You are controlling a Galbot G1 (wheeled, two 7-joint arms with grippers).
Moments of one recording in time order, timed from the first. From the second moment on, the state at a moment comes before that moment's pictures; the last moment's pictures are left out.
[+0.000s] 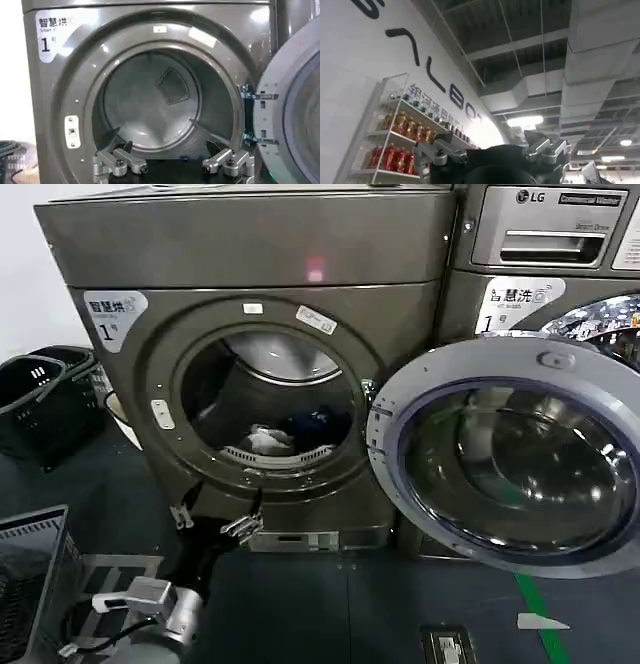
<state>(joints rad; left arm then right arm) 1.43 -1.47 -0.49 -2.43 0.03 0.49 0.05 -1.74 1.09 2.42 1.92 0.80 -0.16 -0.04</state>
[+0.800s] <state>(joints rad) 1.40 -1.46 -0.47 -2.41 0.01 0.47 0.04 -1.75 1.09 2.42 1.93 0.80 -0.15 -0.04</state>
